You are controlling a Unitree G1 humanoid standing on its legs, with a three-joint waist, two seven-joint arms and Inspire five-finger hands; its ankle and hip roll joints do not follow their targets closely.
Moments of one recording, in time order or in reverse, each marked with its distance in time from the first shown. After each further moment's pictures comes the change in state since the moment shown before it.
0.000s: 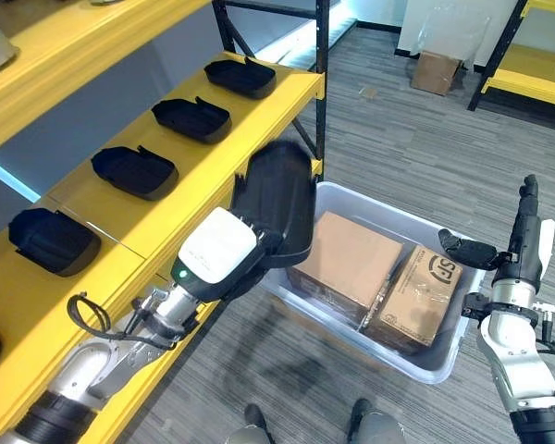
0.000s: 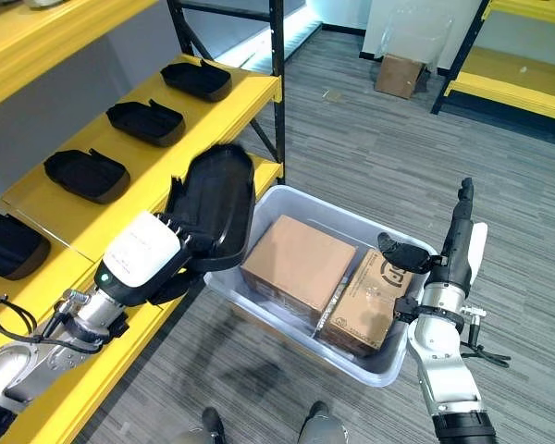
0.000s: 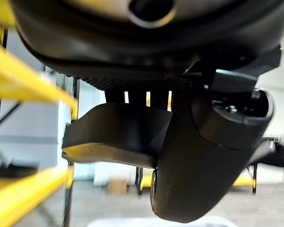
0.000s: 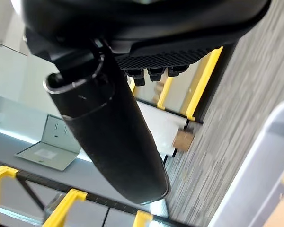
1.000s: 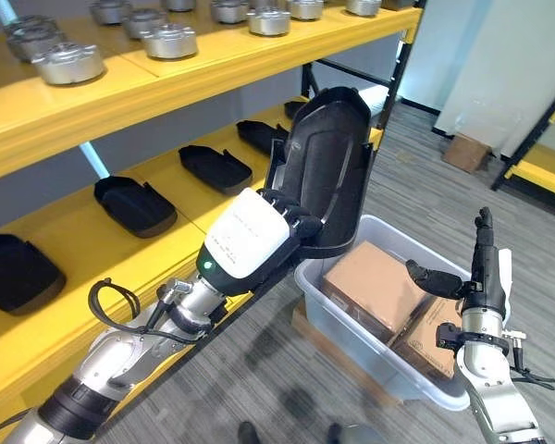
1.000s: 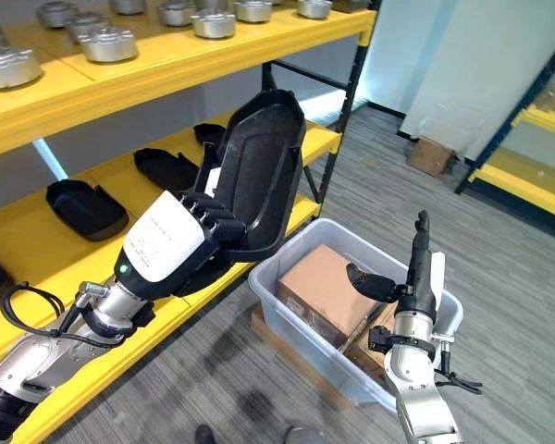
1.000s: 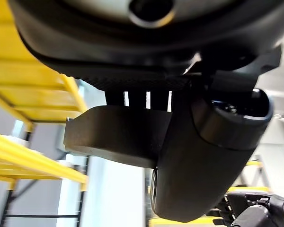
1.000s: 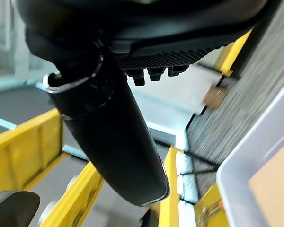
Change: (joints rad) left arm -0.062 -0.059 -0.108 -0.116 -0.002 0.107 -0.005; right arm 0.109 0.064 0.081 -0.082 -0.075 -0.009 0.074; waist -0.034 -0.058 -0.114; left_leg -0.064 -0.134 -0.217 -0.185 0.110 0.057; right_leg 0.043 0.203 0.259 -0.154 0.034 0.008
